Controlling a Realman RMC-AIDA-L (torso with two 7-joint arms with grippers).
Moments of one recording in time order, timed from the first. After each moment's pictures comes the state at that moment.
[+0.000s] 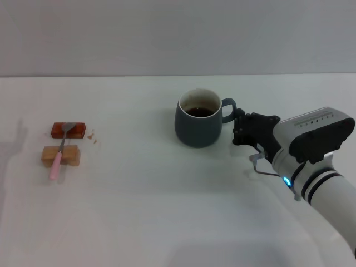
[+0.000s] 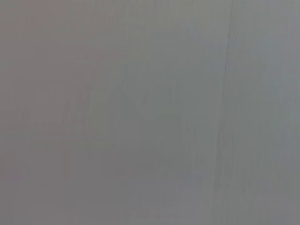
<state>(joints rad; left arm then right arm) -0.27 -2.07 -1.43 -0.27 2.65 1.20 -0.21 0.61 2.09 0.54 0.46 -1.99 -0.65 -0.05</state>
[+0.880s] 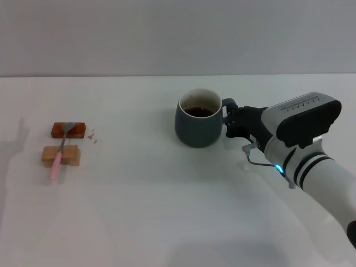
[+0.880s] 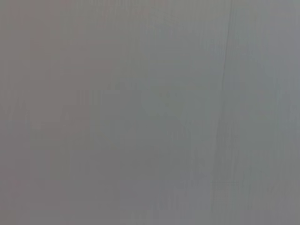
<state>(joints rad) -0.28 -2.07 -1.43 -0.27 2.65 1.20 -0.21 0.68 2.08 0.57 0.45 -2.00 -0.56 -0.05</state>
